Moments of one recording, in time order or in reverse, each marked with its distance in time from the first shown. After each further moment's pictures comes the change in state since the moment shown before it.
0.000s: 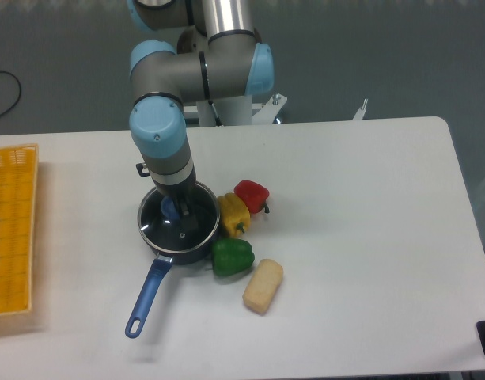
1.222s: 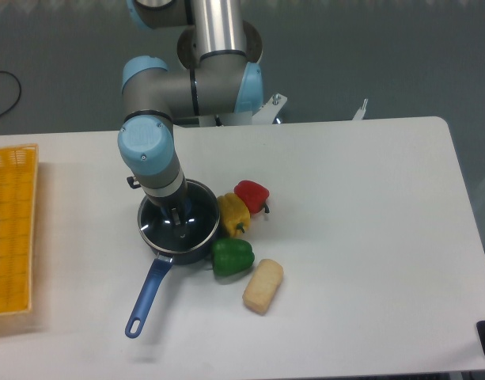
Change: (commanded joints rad) arm -0.023 -0.040 0.011 0.005 0.011 -0.035
